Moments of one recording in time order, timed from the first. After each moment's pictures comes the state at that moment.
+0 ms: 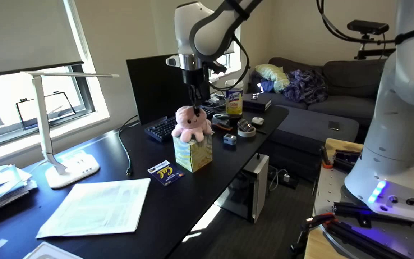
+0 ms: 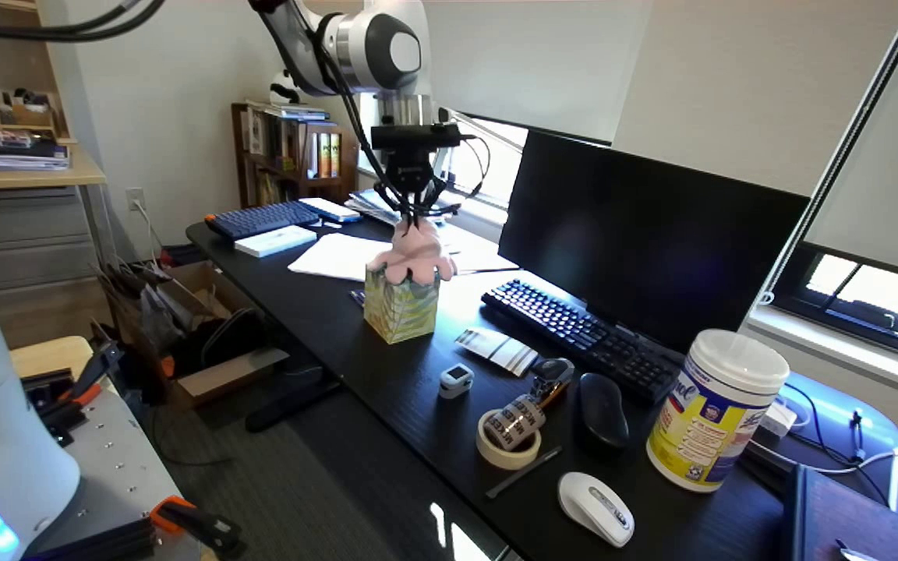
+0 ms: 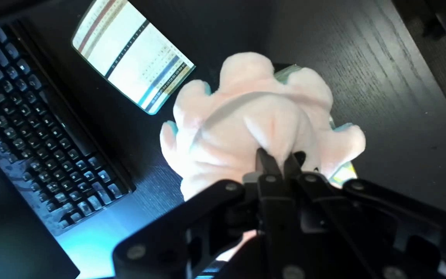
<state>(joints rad) 0.05 0.17 0.06 -2.14 -0.22 2.38 -0.60</state>
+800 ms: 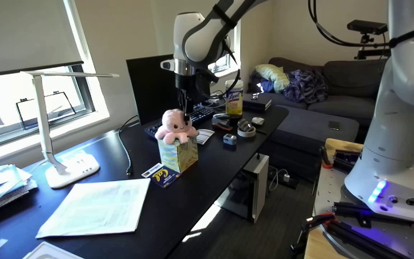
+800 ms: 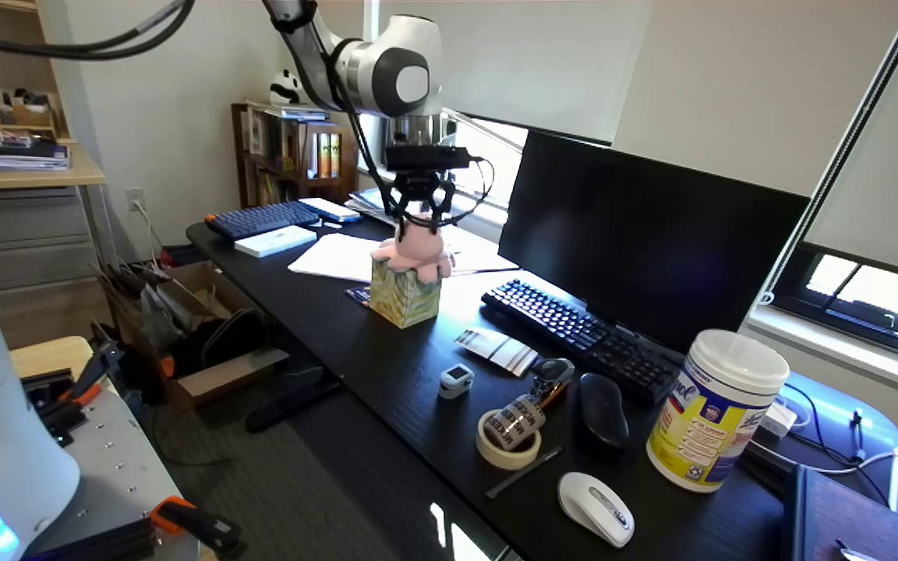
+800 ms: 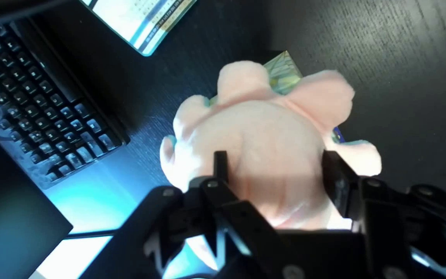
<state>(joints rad) 0.02 0.27 0.08 -2.08 -0.07 2.53 -0.74</state>
